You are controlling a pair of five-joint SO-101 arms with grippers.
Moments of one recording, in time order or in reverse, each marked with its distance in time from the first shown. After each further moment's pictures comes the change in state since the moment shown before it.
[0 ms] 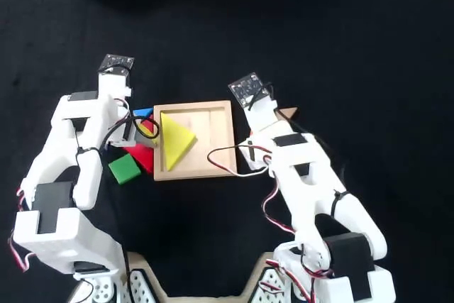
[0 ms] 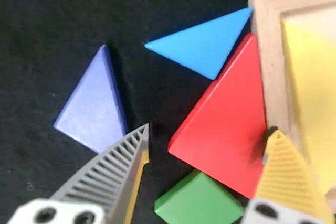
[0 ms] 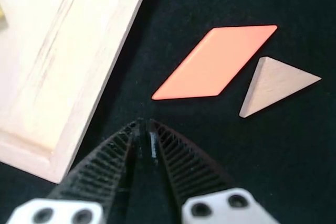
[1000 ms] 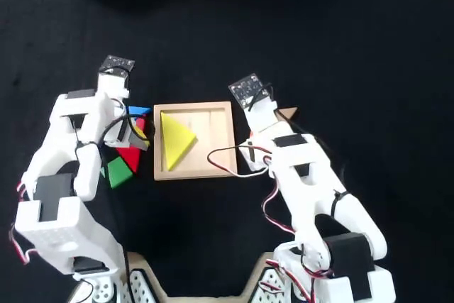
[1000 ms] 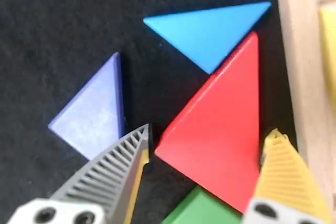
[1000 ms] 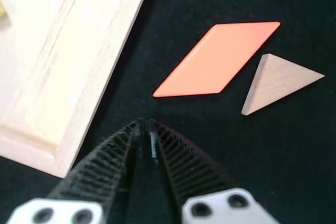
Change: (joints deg) left arm -1.2 3.6 -3.0 -0.2 -5.3; right arm 0.0 0.0 0.4 0.0 0.0
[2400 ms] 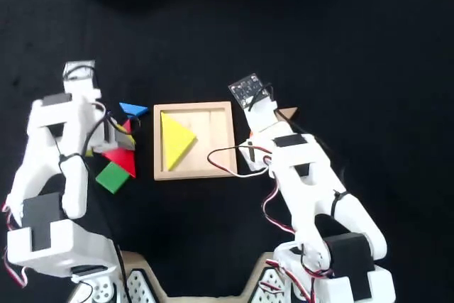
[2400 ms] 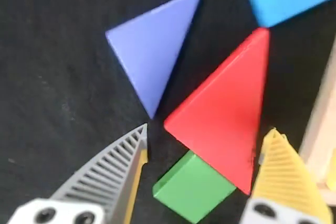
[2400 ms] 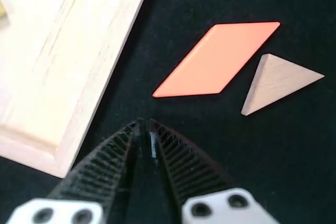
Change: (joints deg) left arm -6.2 -9.6 5.5 7.4 16.2; right arm 0.0 0.0 0.0 0.0 -0.1
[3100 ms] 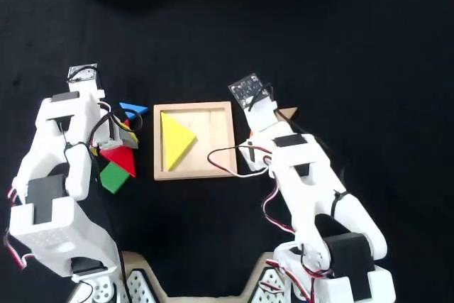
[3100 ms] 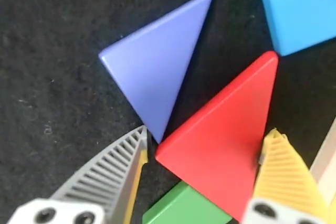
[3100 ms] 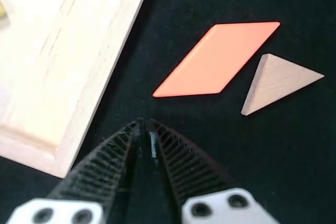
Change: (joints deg) left arm 1.3 9.1 -4.9 -2.2 2.9; right arm 0.0 0.0 0.0 0.0 0.0
